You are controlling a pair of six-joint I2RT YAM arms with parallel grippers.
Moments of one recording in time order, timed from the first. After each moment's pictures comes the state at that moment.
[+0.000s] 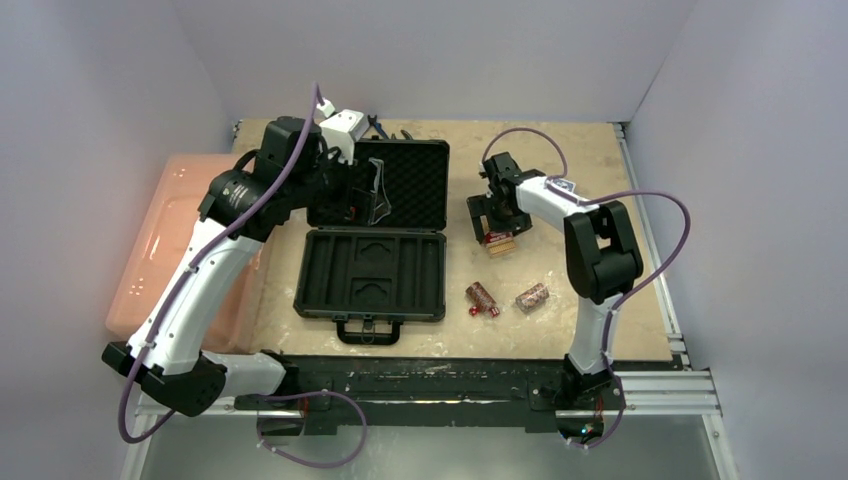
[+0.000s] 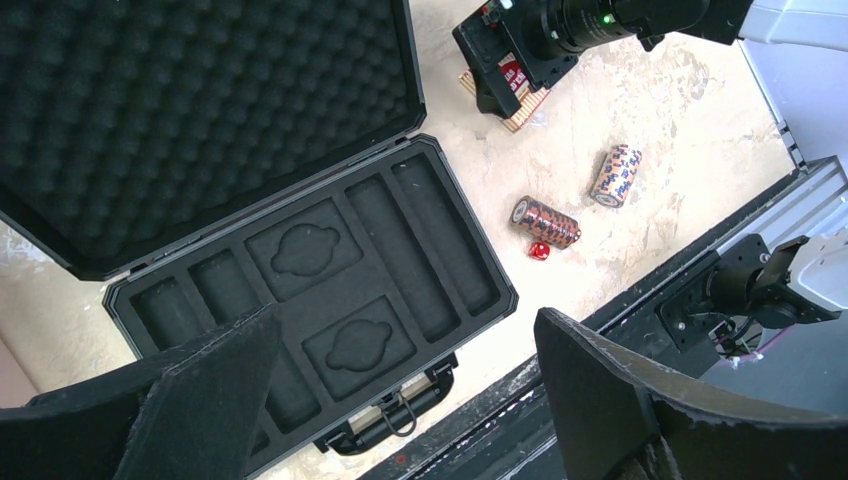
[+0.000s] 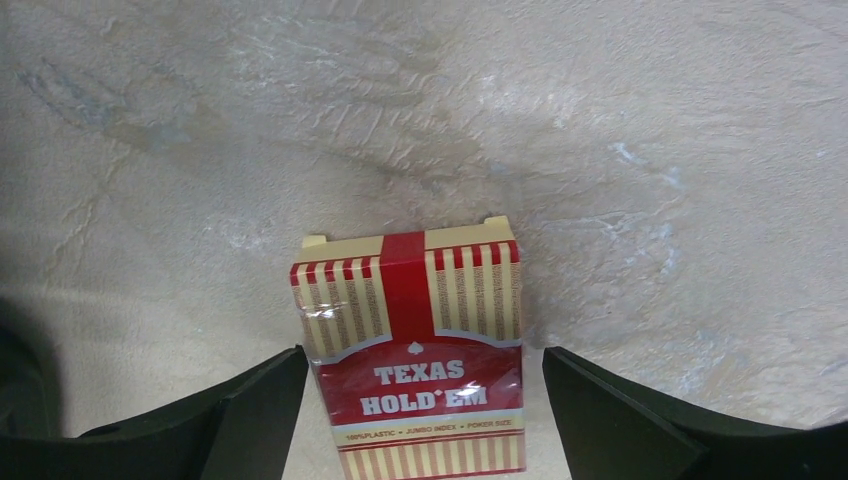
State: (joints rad) left arm -0.52 1.28 1.69 -1.03 0.16 -0.19; right arm 0.36 1.97 1.39 -0.66 0.08 0.14
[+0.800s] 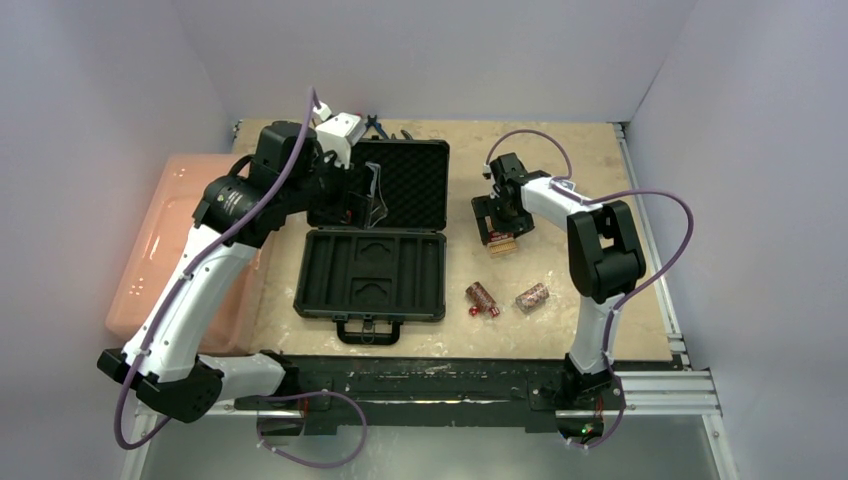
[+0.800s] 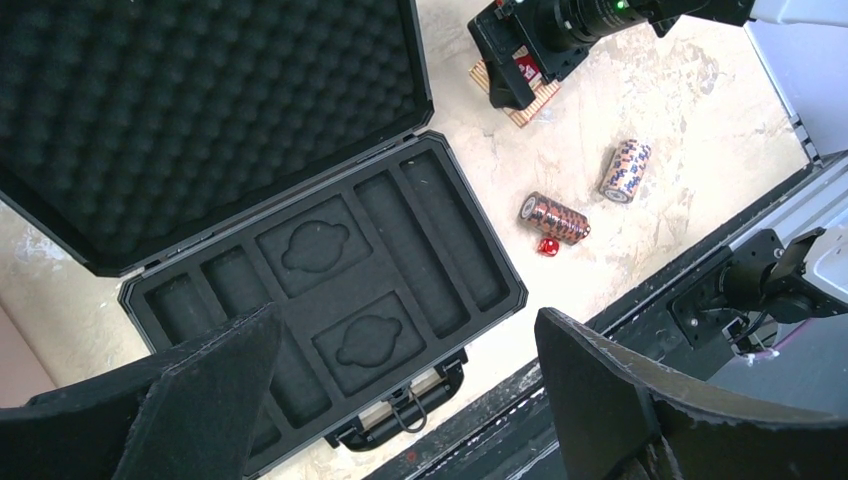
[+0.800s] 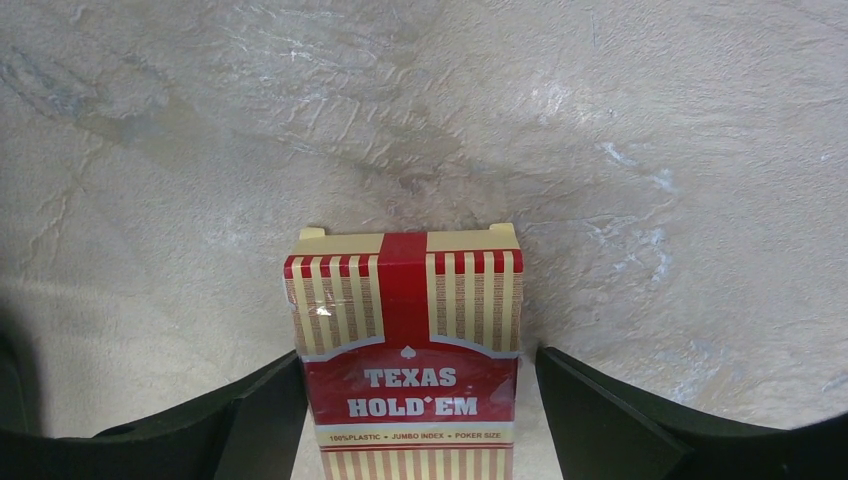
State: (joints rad) left arm -0.52 1.25 1.67 -1.03 0.15 -0.17; right arm 0.32 1.96 1.37 -0.63 0.04 0.10
